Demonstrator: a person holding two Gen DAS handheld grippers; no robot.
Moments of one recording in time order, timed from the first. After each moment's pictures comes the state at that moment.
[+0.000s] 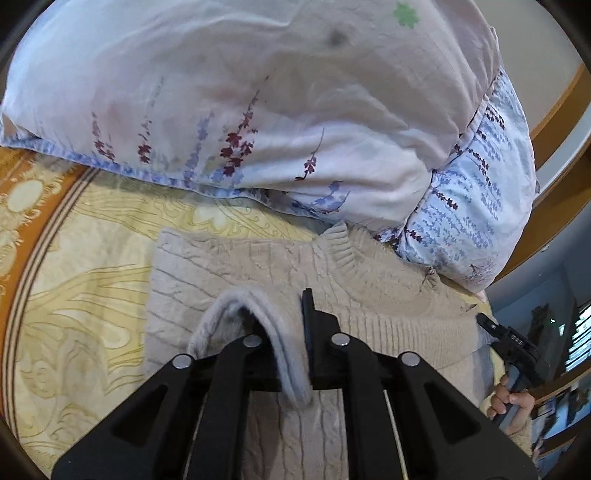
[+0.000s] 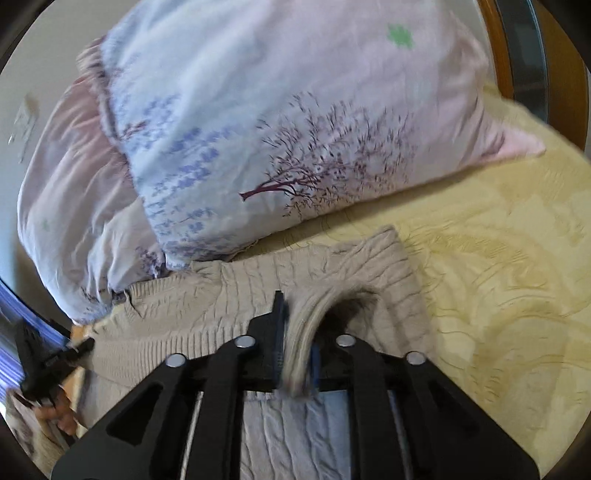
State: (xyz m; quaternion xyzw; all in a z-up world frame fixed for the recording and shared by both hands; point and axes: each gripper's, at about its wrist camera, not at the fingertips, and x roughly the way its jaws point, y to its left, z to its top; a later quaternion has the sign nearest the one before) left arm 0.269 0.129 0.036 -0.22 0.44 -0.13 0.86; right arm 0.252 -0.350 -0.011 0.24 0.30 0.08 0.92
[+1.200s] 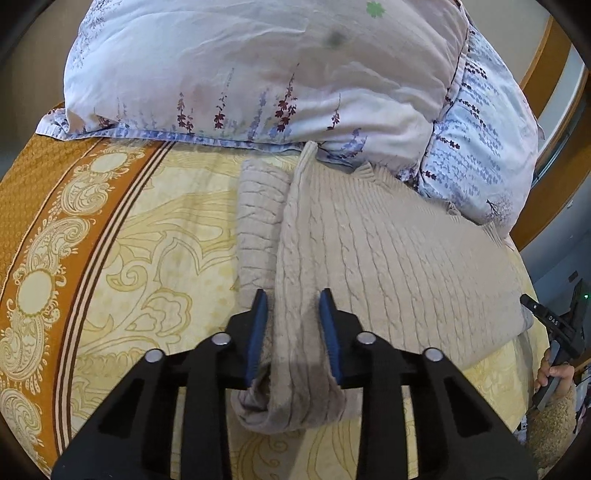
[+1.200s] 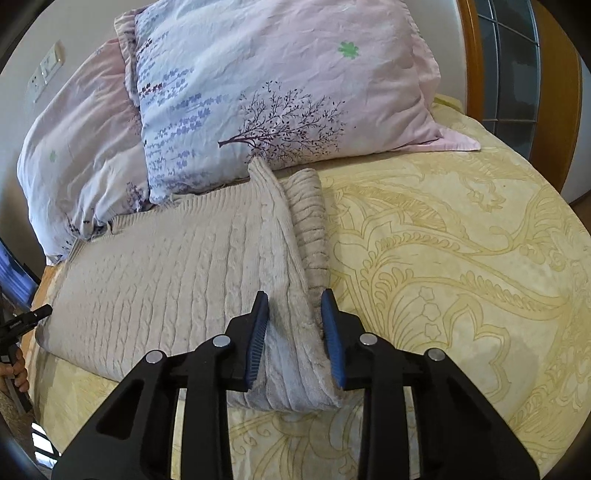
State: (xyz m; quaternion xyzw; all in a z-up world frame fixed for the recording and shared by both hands) left arm 0.173 0.149 0.032 -0.12 0.45 -0.09 0.88; right arm 0.151 -0.366 -0.031 0.11 0.30 0.04 0.95
